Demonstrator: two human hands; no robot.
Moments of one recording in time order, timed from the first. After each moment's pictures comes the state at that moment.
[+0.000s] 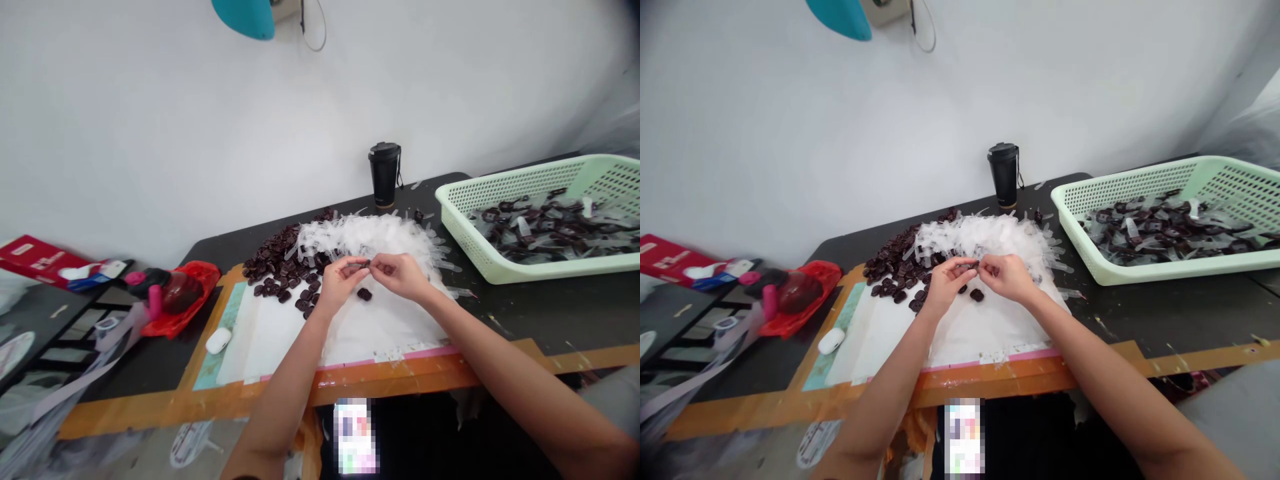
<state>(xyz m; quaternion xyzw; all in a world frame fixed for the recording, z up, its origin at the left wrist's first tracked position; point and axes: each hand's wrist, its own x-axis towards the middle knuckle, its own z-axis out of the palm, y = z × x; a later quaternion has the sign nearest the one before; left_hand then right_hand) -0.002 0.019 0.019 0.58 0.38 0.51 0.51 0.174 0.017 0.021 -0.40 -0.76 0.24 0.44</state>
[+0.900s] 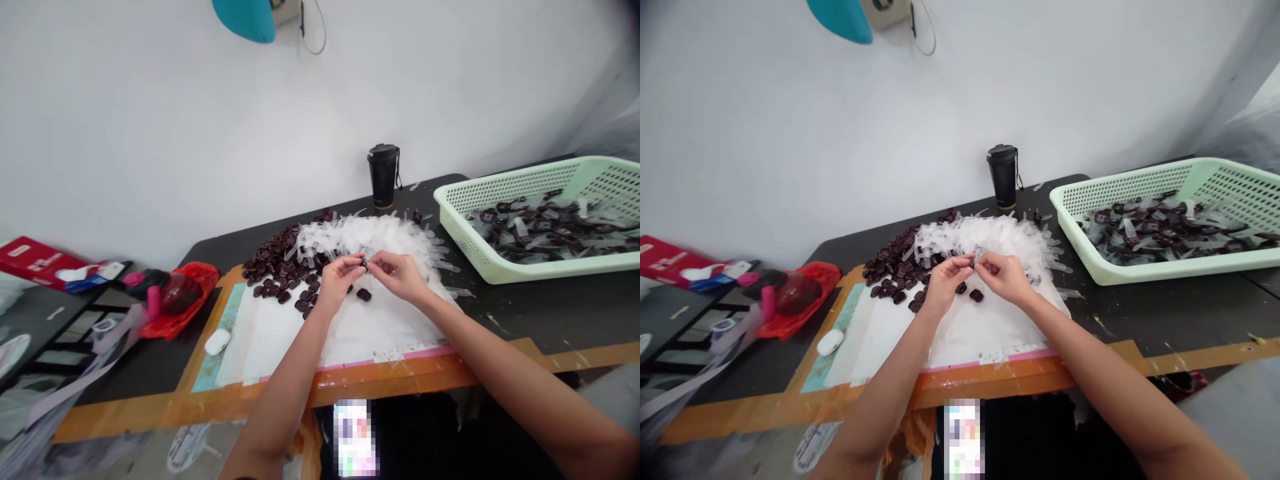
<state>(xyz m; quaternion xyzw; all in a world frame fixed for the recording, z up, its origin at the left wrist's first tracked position) 0.000 0.023 0.014 0.53 0.35 0.54 0.56 0.169 0.013 0.021 -0.40 -0.73 0.25 0.49</state>
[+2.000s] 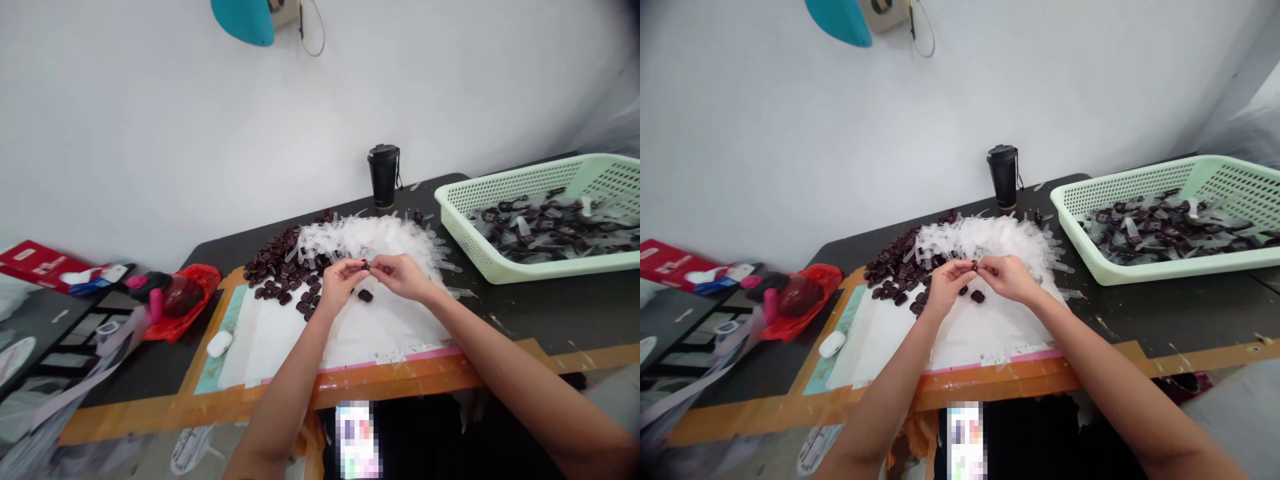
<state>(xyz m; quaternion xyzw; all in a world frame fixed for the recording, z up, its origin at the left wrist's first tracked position) -0.001 0.021 0.013 0.55 0.37 0.53 0.52 0.177 0.019 0.022 -0.39 -0.78 0.27 0.41</state>
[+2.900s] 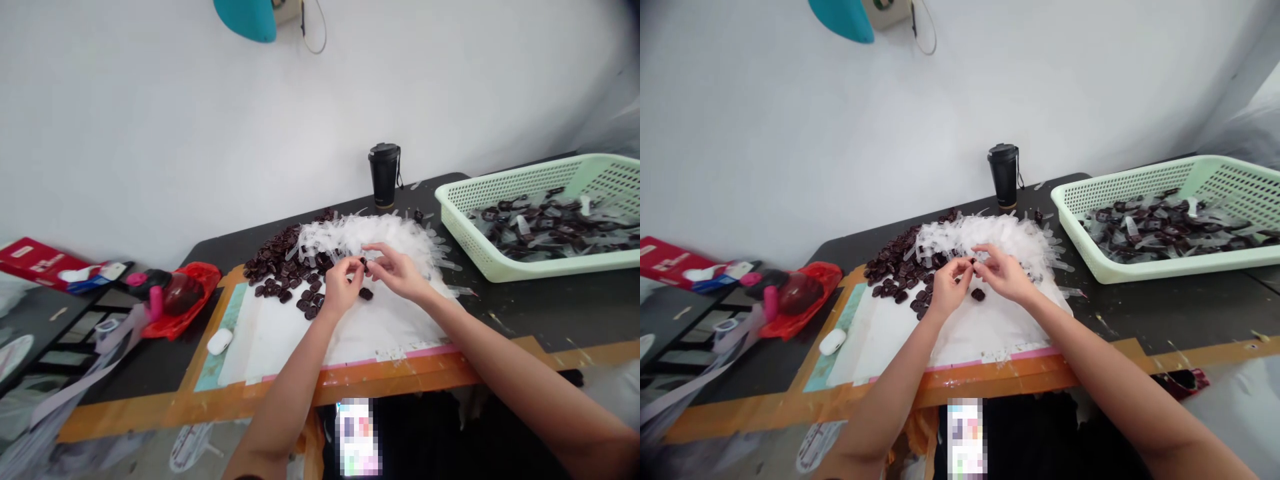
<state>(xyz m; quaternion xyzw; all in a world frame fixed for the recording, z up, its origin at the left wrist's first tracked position) 0.000 0.015 0.014 0.66 0.42 0.51 0.35 0.169 0.018 0.013 -0.37 -0.71 0.38 0.47</state>
